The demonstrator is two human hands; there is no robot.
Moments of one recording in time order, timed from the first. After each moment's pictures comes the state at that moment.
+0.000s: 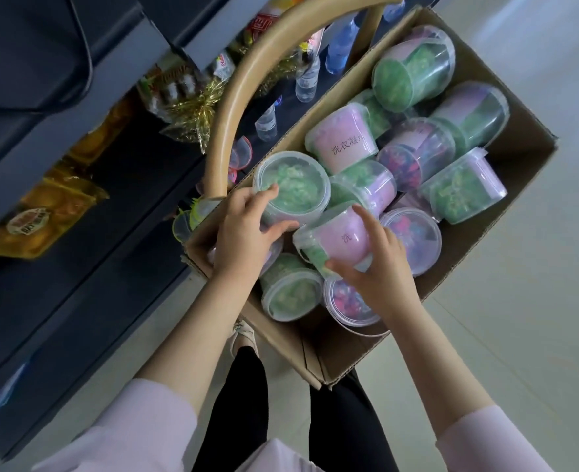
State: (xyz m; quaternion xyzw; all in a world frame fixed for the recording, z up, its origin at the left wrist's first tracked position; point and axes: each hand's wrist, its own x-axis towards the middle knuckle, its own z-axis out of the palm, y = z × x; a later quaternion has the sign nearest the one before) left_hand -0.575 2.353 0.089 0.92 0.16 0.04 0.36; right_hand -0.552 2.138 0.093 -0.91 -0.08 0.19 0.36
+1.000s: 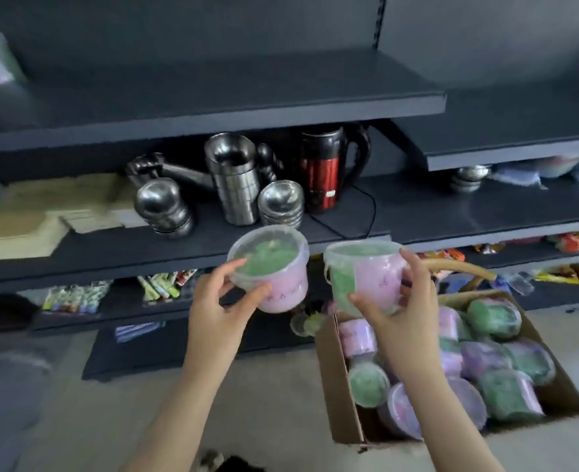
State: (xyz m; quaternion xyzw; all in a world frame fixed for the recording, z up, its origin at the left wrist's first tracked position) left_hand -0.893 2.350 0.428 0.68 0.40 0.41 0.46; right_hand -0.685 2.214 0.413 -0.76 -0.34 0.07 0.55
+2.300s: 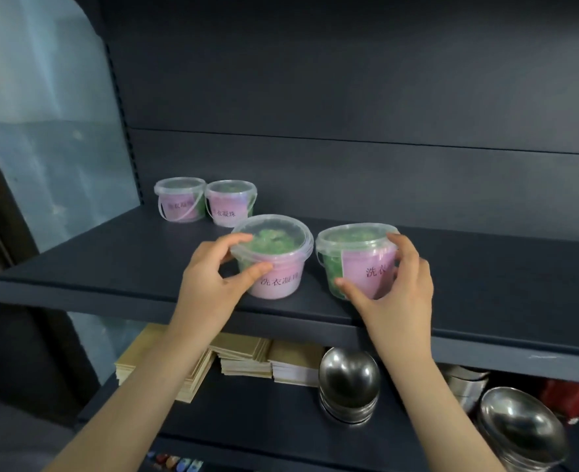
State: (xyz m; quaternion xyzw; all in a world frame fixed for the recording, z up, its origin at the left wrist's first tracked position) left_hand -1.137 2.792 0.581 0.71 0.38 0.54 0.25; right_hand -0.911 2.706 0.570 -0.65 -0.51 -0.07 0.56
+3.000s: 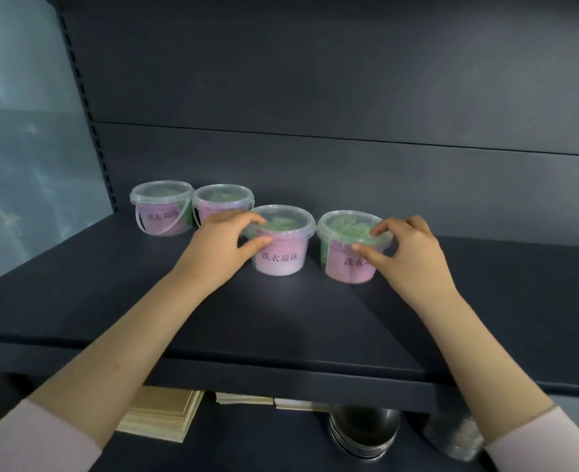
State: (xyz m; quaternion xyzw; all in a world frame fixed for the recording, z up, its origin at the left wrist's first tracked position) left_hand -1.125 2.938 0.611 0.85 0.37 0.37 0.09; right_hand -0.876 2.804 0.623 -0.73 -0.55 -0.08 0.40
